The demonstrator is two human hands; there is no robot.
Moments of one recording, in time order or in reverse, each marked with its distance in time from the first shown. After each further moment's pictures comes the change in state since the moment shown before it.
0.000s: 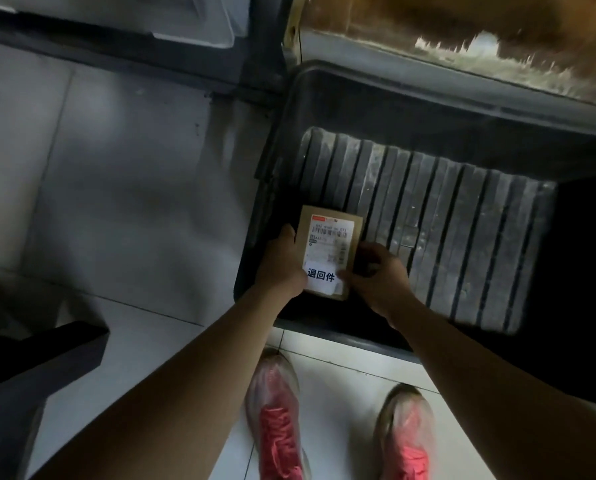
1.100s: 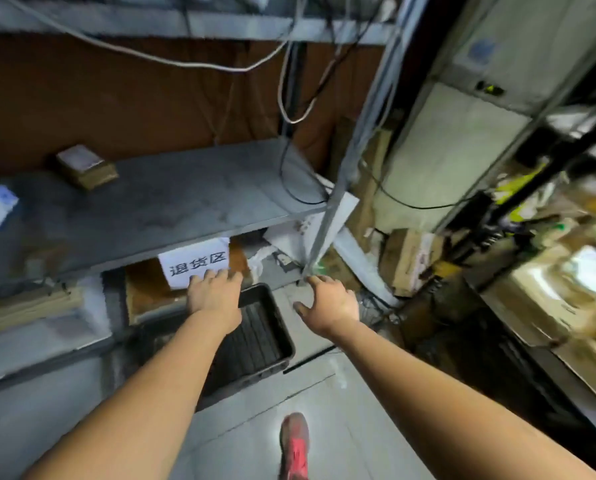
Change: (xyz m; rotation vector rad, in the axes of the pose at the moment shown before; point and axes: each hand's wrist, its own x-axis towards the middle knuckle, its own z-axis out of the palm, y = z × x) left_hand -0.624 0.386 -0.250 1.076 0.293 0.838; right_hand -0.681 -0.179 -0.388 -0.501 0.662 -0.009
